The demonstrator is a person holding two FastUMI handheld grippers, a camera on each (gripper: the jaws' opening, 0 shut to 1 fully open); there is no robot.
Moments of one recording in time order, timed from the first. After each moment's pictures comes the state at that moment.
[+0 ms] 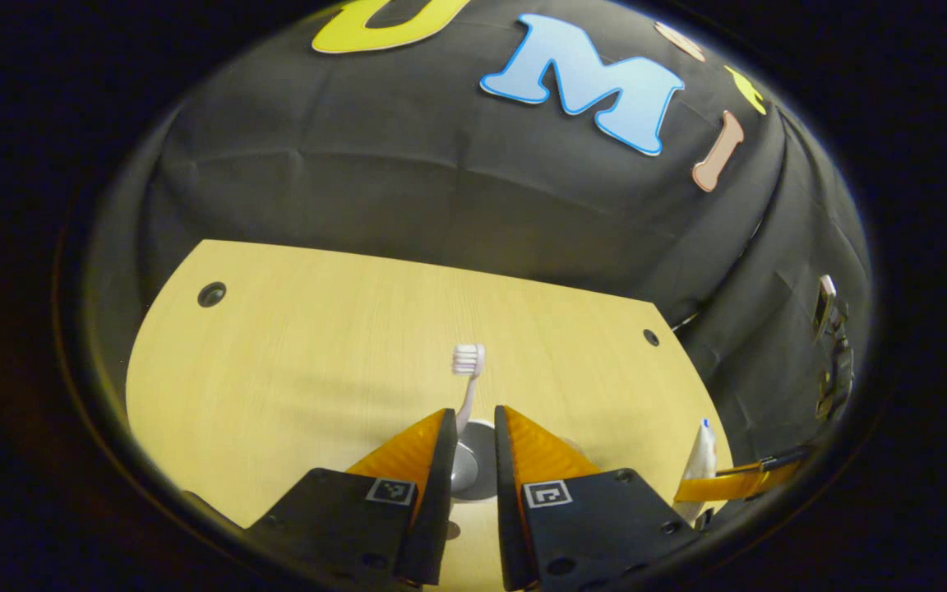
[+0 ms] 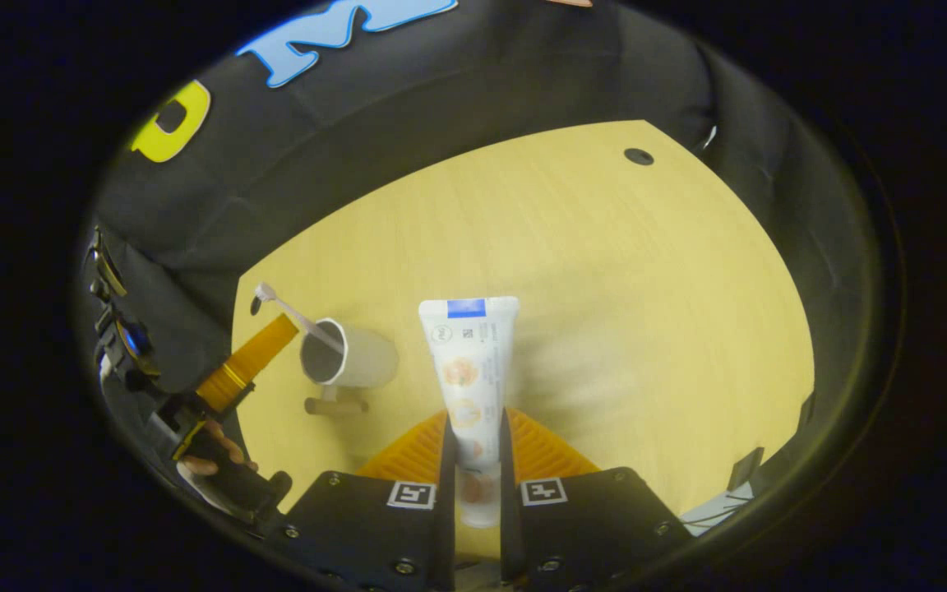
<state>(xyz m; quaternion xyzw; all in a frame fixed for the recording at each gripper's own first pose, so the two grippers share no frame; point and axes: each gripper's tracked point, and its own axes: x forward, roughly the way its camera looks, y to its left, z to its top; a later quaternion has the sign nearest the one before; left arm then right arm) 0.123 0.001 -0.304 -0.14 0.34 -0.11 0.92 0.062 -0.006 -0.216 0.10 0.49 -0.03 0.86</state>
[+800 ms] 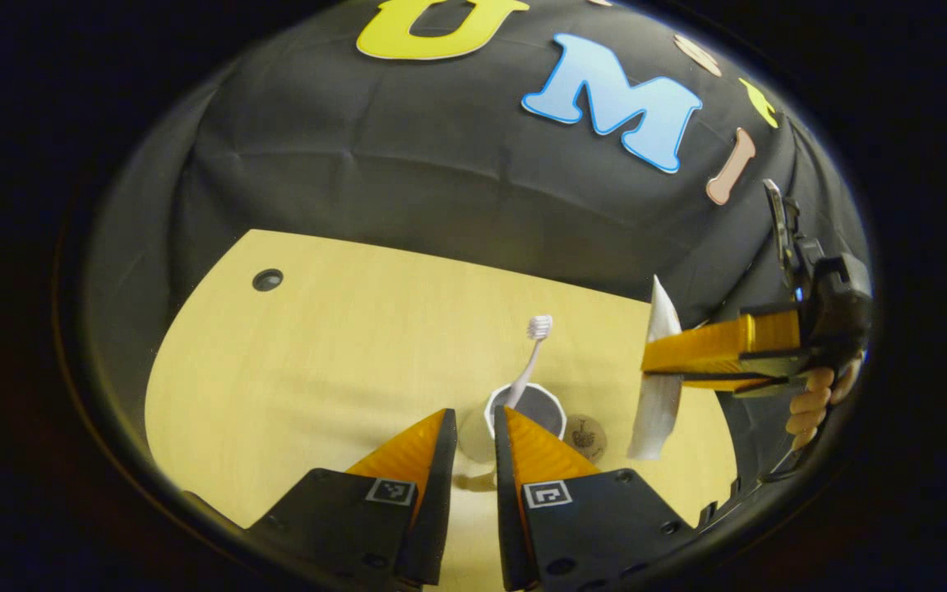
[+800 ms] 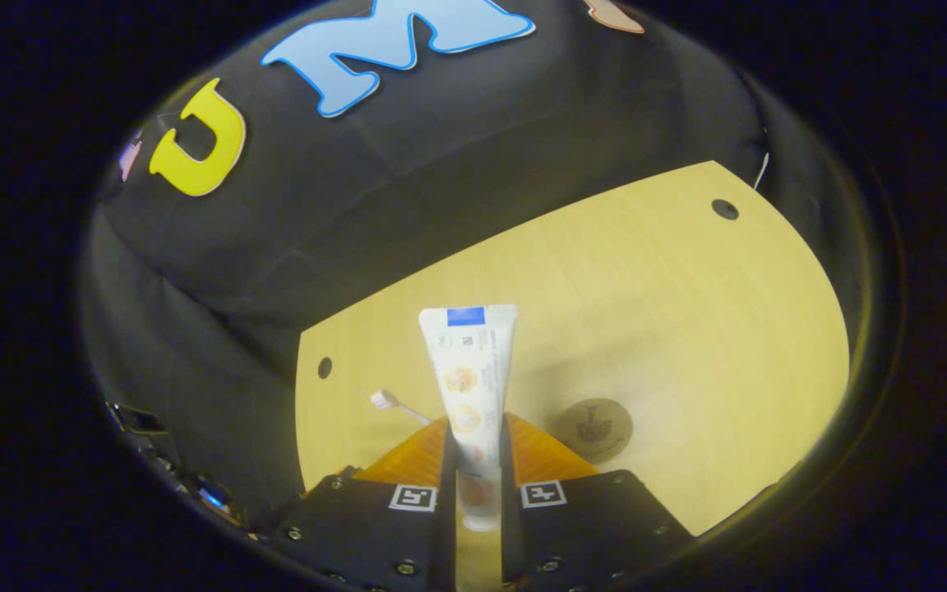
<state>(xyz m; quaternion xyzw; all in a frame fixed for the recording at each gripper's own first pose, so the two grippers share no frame) 0.073 0.069 -0.296 -0.15 0.35 -0.07 0.92 0.174 0.094 -0.178 0.15 0.40 0.03 0.90</state>
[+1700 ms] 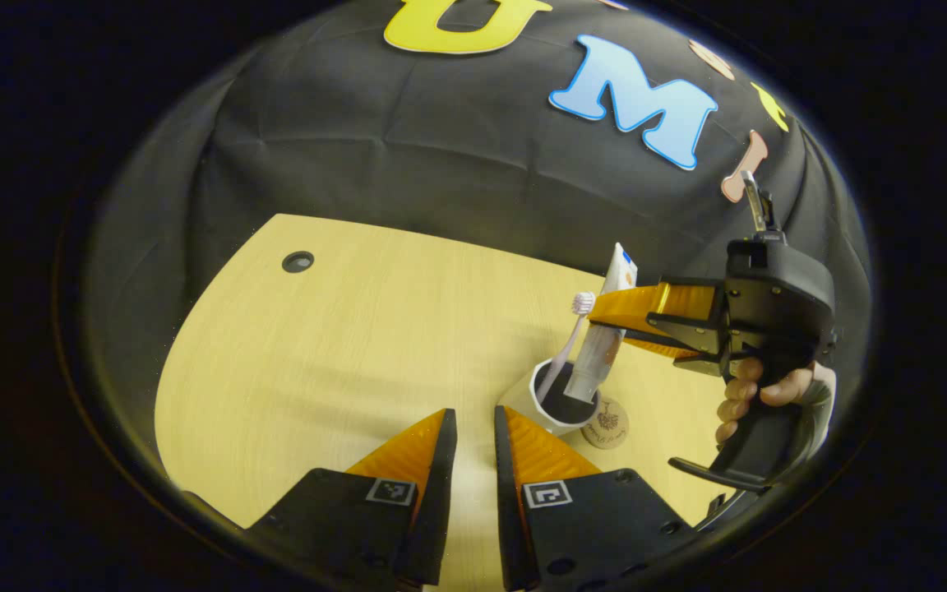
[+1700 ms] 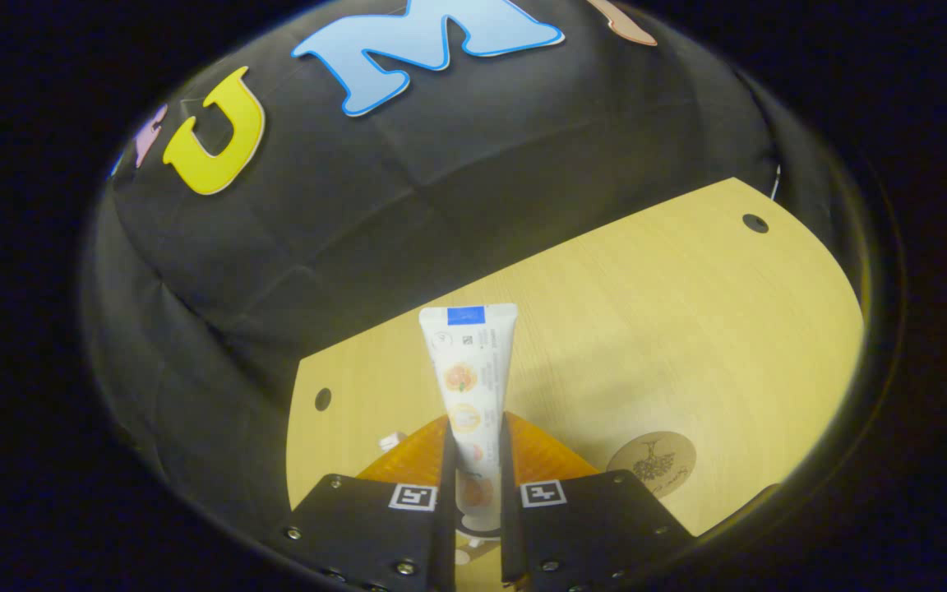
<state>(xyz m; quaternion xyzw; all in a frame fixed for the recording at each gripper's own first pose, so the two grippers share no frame) 0.049 0.098 -0.305 -0.15 0.37 -0.06 0.92 0.220 0.130 -0.219 0.13 0.33 0.03 0.94</state>
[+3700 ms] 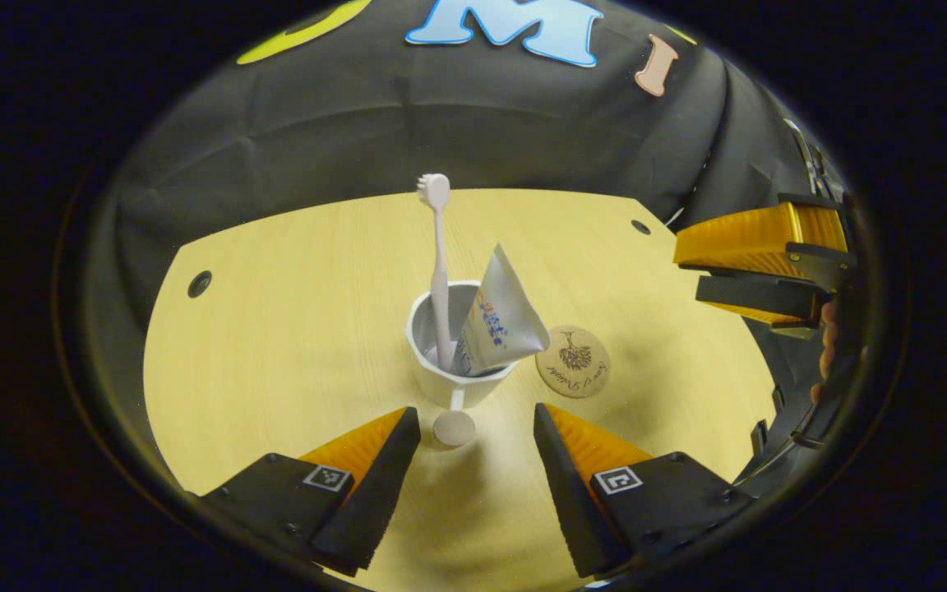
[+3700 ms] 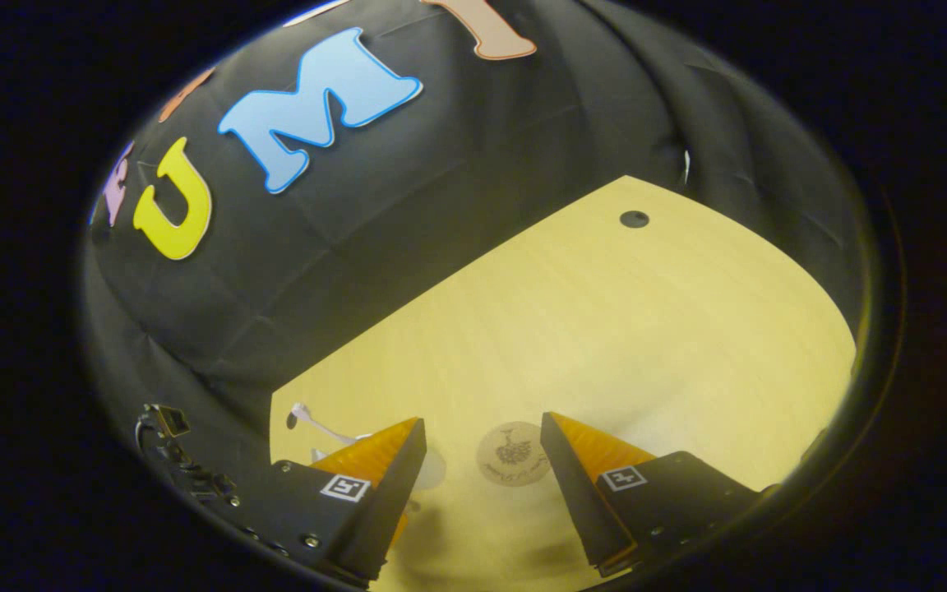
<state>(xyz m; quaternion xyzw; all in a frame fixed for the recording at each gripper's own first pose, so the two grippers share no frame) 0.039 0.003 -0.380 0.00 0.44 -0.17 0.88 0.134 -0.020 -0.190 0.20 0.28 -0.06 0.94</state>
